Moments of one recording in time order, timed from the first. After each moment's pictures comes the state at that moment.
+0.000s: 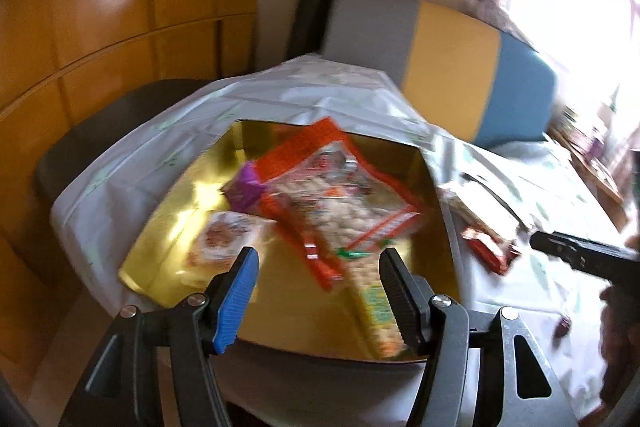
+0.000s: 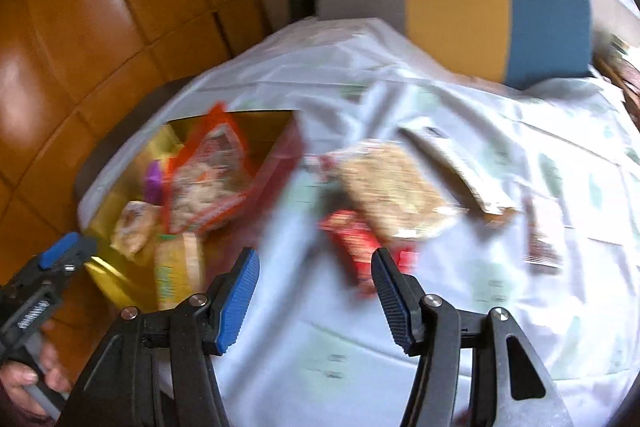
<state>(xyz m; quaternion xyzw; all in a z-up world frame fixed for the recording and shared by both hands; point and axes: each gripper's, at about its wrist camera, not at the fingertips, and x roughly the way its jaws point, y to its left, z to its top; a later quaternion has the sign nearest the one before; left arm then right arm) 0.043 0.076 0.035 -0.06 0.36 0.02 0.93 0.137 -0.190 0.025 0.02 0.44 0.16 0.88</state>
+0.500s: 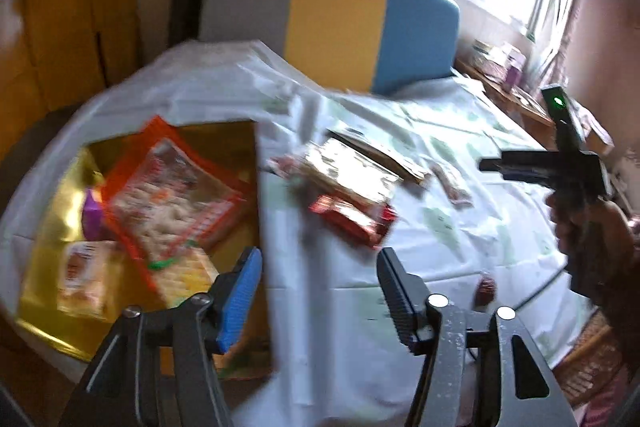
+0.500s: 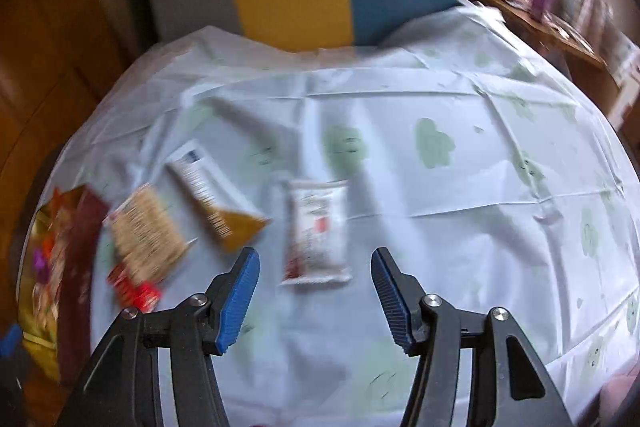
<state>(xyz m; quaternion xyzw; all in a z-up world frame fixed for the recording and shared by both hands) 0.074 -0.048 0.036 -0.01 0.41 -0.15 0.90 0.190 -0.373 0.013 0.11 0.48 -0.04 0.87</state>
